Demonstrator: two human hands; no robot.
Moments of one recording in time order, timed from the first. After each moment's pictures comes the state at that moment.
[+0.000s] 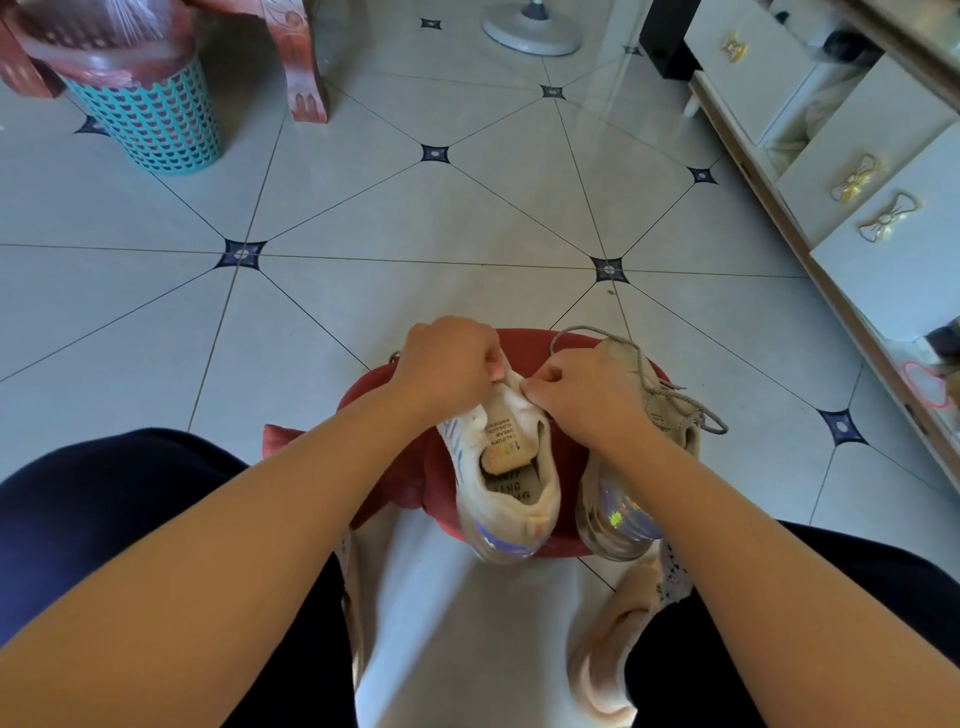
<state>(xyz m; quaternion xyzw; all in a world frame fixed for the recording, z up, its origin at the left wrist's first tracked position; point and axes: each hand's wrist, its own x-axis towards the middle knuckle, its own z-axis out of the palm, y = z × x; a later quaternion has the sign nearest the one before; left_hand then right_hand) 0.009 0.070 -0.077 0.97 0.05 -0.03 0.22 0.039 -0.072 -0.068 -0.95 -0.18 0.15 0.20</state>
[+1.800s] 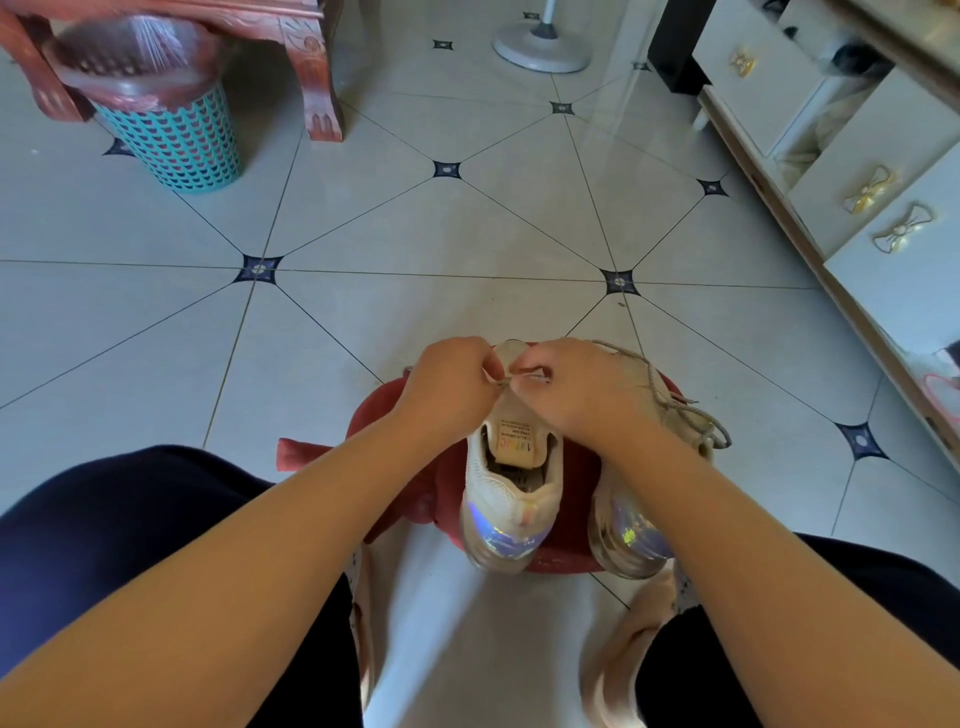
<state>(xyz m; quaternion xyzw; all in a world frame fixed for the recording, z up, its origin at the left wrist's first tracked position) -0.004 0.069 -0.079 0.93 0.15 0.00 0.34 0.052 -0.058 -0.072 -0.94 -0.27 0.10 0.21</state>
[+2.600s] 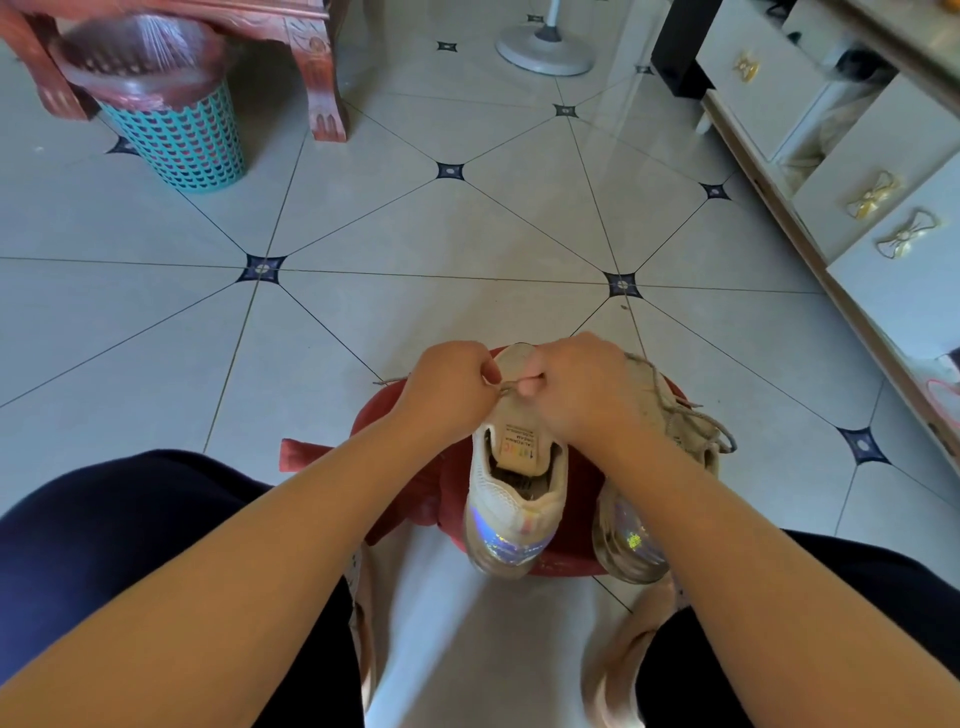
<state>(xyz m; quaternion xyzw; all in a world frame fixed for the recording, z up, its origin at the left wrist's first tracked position) -0.005 0.077 -0.081 0.93 0.15 -0.02 0.32 0.050 -0.051 -0.068 -0.95 -0.32 0.02 0.05</state>
